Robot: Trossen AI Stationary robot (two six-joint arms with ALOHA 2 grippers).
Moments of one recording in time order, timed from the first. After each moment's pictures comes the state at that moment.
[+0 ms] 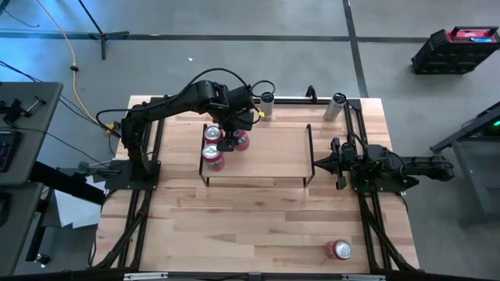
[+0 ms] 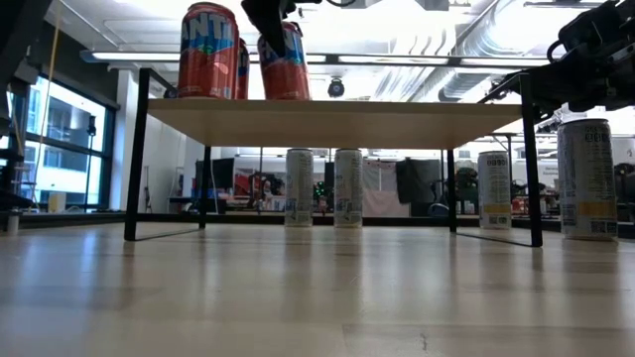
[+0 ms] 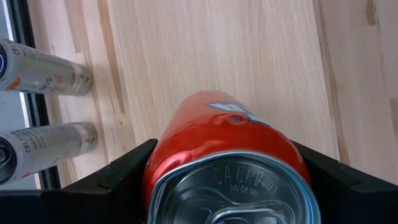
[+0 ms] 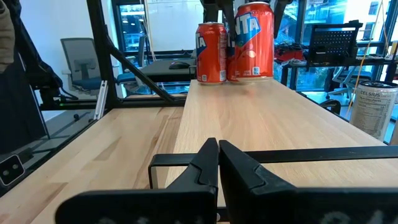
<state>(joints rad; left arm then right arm) 0.23 1.86 2.06 -1.42 0.07 0.40 0.00 0.01 0.01 0.02 -0.03 0.03</state>
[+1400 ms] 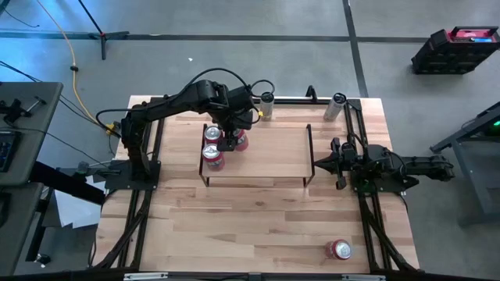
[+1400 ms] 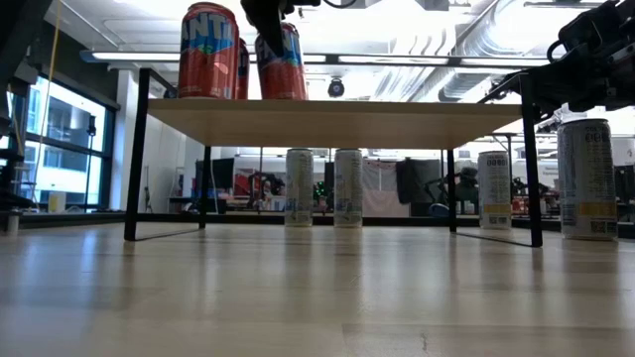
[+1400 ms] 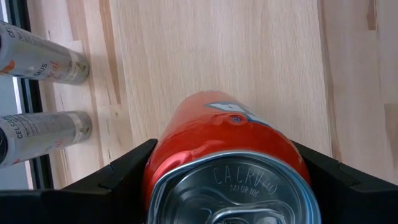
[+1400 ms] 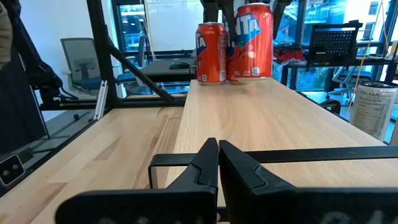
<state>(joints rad) 0.24 1.86 2.06 -1.43 0.07 0.34 0.00 0.01 0.01 0.02 -0.03 0.03</state>
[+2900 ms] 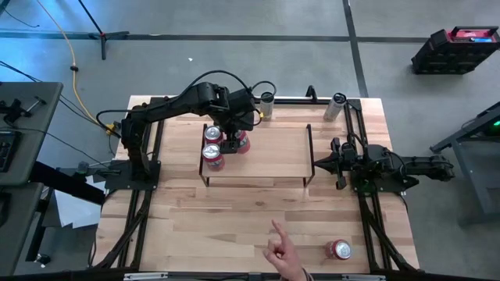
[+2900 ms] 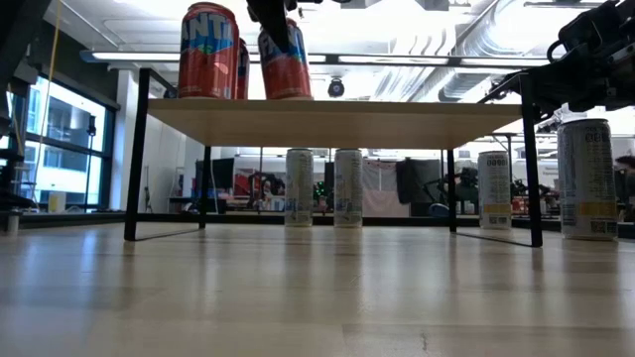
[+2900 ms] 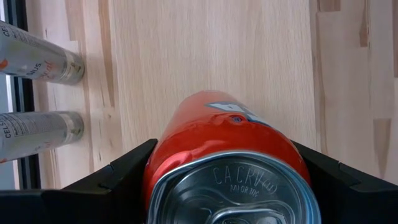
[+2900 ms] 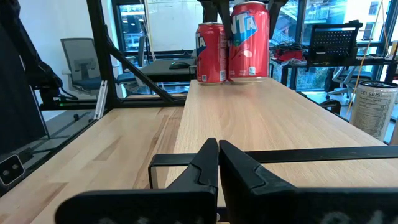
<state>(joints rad) 0.22 1.86 2.06 -1.42 0.07 0.27 0.00 0.01 0.01 0.02 -0.03 0.03</state>
